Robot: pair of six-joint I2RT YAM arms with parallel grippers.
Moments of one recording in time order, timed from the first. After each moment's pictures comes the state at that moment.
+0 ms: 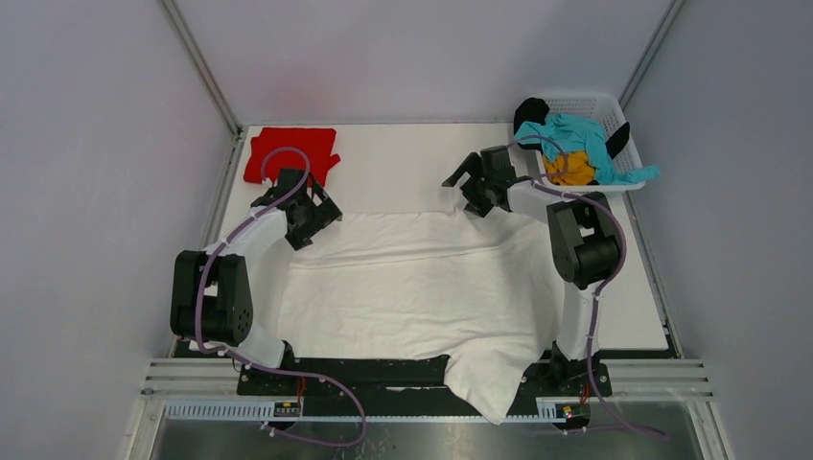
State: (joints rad) left arm -0.11 1.54 0.98 -0.45 -0.02 -0.77; right arm 0.32 1.99 1.26 -0.07 -0.13 1.00
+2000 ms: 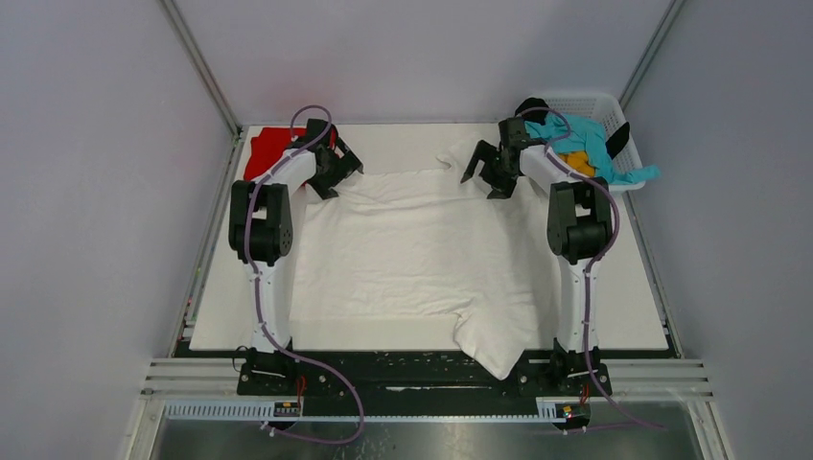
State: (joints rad) left arm -0.12 2.20 1.71 -0.52 0.07 -0.82; right arm 0.18 2.24 1.75 -0.57 -0.24 0.62
